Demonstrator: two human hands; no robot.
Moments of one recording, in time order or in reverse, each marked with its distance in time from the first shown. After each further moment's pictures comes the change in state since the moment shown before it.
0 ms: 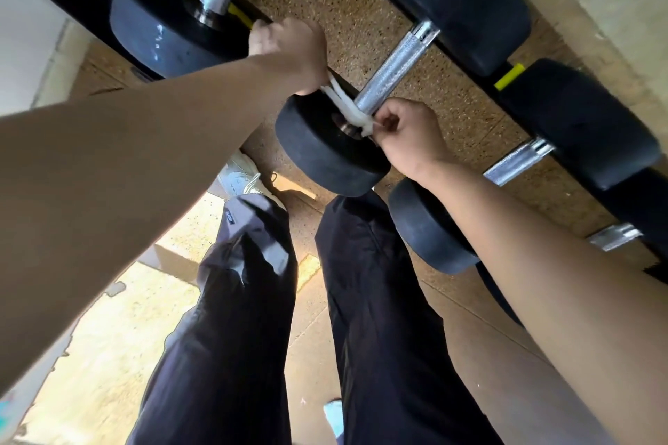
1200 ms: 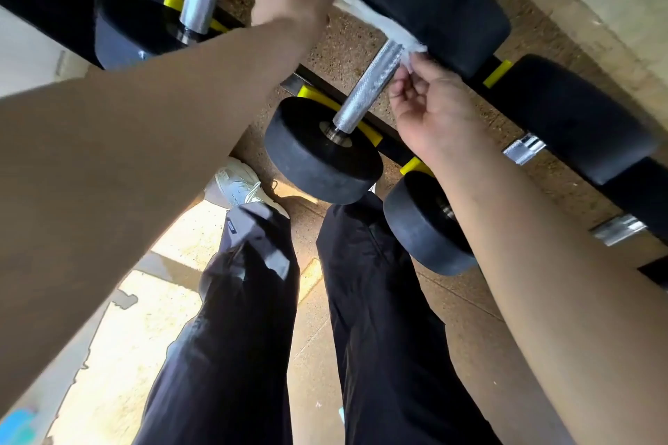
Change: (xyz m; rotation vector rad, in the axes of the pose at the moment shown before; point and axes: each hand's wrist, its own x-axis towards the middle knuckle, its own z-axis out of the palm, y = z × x) left_hand 0.022 0.020 -0.045 -1.071 0.190 -0.380; right_hand 0.024 -0.032 -0.039 1.704 0.242 0.566
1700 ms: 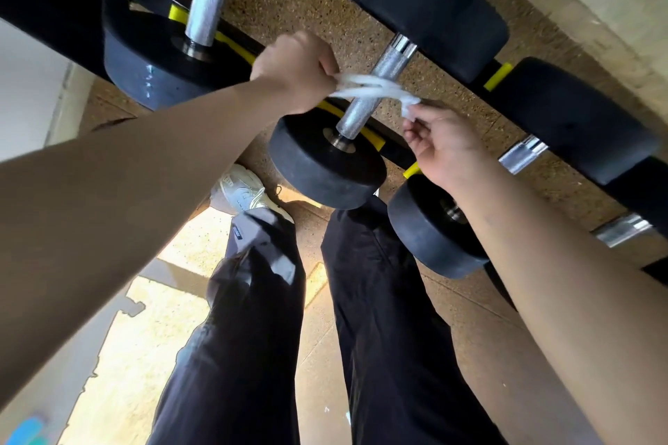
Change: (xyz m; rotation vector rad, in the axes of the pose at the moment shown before) left_hand -0.024 -0.031 -0.013 0.596 -0.325 0.367; right_hand 0.014 0.002 -0.048 -0.472 0.048 -0.015
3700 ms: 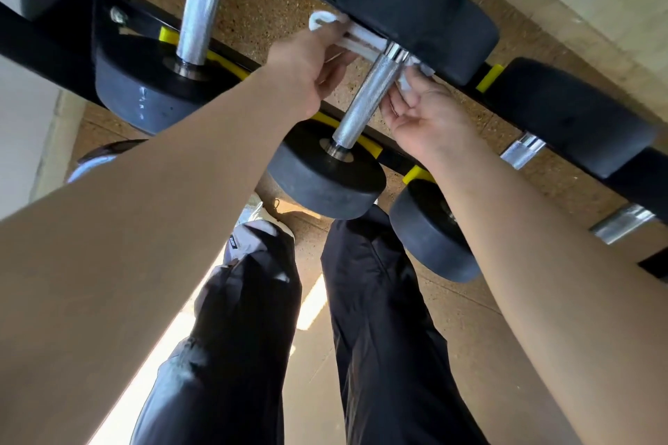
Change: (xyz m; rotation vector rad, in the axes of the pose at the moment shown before) left_hand 0.018 0.028 0.000 -1.451 -0.046 -0.516; right_hand -0.004 -0.023 0.040 0.459 -0.040 0.038
